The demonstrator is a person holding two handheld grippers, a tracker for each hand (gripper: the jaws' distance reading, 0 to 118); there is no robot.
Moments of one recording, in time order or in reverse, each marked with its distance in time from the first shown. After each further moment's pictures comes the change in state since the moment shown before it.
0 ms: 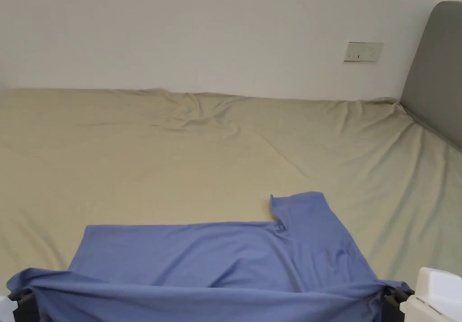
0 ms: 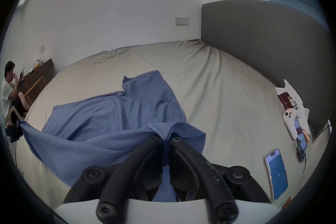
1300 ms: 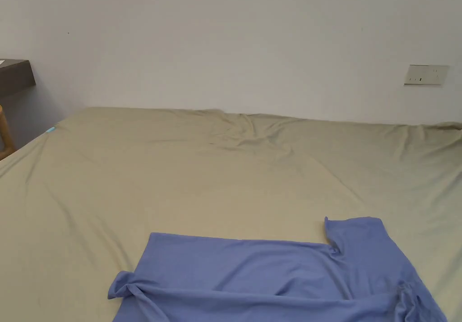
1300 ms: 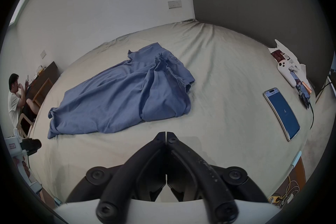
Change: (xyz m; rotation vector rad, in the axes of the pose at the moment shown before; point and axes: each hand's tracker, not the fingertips) left arm -0.041 -0.091 0.033 -0.103 -0.058 -0.028; right arm 0.006 -0.116 0.084 -0.116 0.052 -0.127
